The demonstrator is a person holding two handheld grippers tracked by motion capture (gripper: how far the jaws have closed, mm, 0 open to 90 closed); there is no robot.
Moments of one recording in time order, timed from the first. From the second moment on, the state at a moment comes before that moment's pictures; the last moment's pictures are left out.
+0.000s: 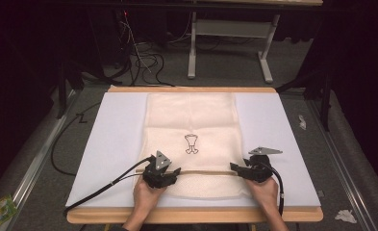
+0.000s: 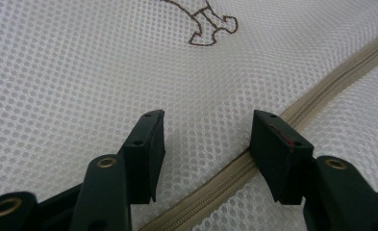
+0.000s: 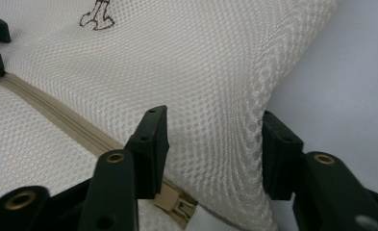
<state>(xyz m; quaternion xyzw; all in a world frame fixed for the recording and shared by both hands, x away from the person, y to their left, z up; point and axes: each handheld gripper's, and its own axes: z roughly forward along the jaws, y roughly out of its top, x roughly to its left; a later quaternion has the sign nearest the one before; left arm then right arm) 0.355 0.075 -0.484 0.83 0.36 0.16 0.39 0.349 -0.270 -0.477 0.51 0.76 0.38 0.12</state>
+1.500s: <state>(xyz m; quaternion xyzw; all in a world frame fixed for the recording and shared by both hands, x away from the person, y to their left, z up) 0.356 -0.008 -0.449 0.86 0.27 0.10 0.42 0.349 -0.279 -0.449 0.47 0.77 0.42 0.13</state>
